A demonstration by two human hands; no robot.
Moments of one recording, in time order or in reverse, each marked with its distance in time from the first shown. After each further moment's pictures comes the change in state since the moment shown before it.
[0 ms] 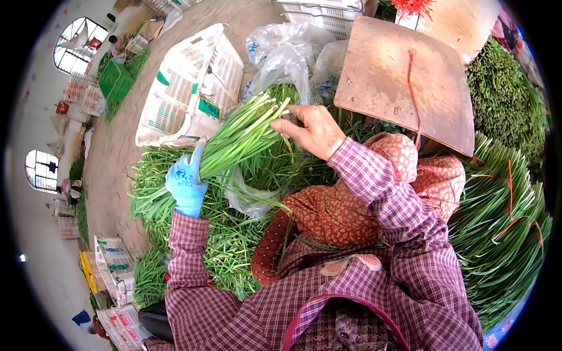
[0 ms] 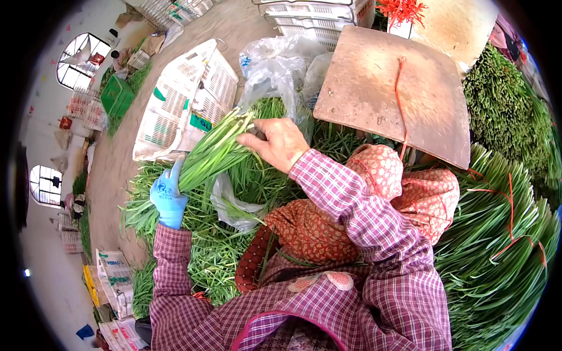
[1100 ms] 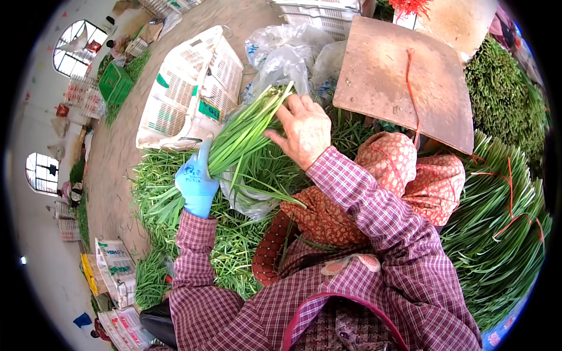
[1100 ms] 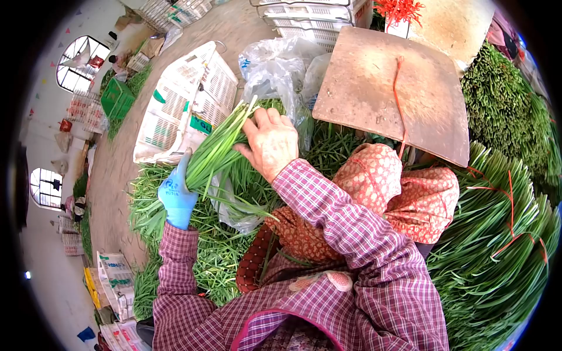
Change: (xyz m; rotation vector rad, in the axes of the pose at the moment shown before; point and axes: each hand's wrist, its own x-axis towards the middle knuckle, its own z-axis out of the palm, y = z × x) left_hand 0.006 0.019 0.005 -0.213 0.059 -0.012; right_hand -0.001 -0.014 0.032 -0.489 0.349 -0.168
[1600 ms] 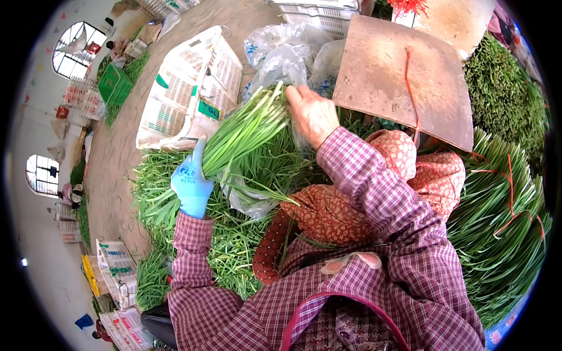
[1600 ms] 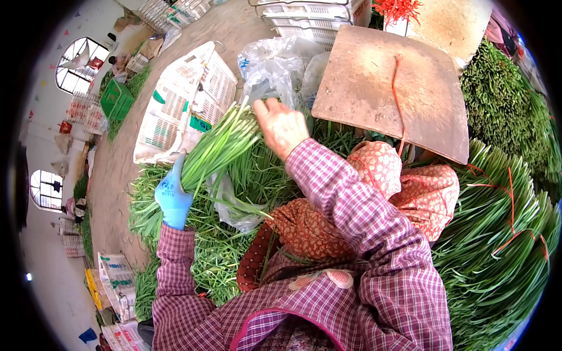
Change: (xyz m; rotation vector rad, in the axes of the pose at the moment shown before) left_hand -0.003 -0.011 0.002 0.001 0.007 0.001; right_hand 0.012 0.051 0.027 -0.127 -0.036 -0.061
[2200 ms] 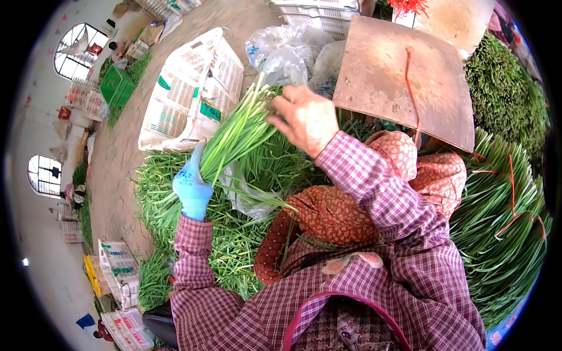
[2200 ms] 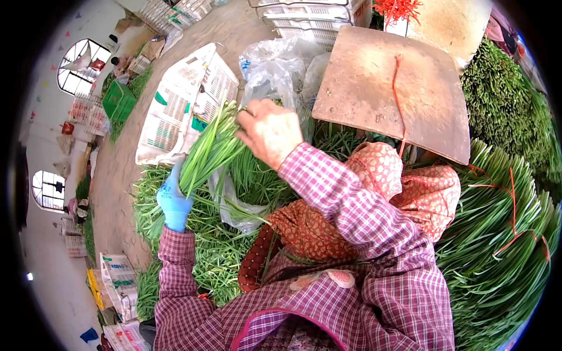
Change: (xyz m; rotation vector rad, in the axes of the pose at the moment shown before) left_hand -0.005 -0.004 0.000 -0.161 0.141 0.027; right_hand 0.008 -0.030 -0.037 0.134 0.036 -0.057
